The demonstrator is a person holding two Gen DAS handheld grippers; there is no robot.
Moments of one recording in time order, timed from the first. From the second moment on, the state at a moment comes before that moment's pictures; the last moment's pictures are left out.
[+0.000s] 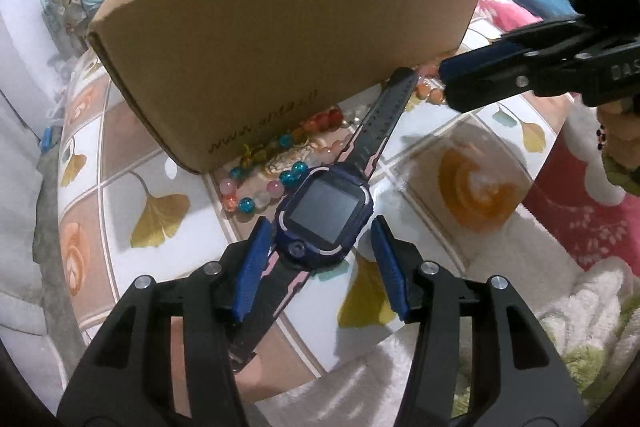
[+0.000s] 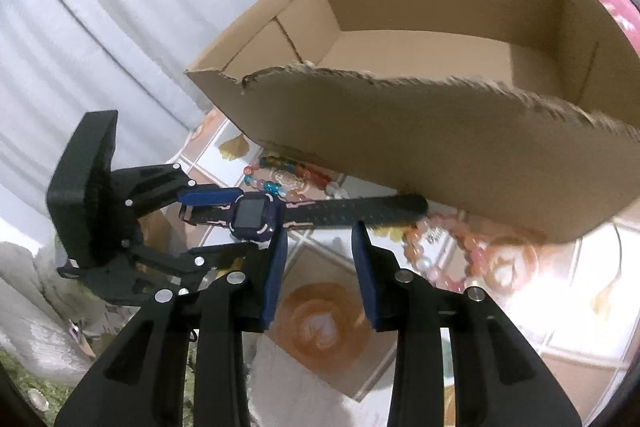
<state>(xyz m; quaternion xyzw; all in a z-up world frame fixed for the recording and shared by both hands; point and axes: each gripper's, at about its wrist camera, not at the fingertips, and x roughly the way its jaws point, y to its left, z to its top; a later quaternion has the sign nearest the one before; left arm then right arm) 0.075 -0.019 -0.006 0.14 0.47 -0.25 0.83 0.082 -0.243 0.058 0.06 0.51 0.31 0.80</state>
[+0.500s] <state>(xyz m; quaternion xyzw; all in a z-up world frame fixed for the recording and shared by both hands) 0.033 -0.024 -0.010 0.21 0.42 -0.28 0.84 0.059 -0.240 0.062 0.05 0.50 0.31 0.81</state>
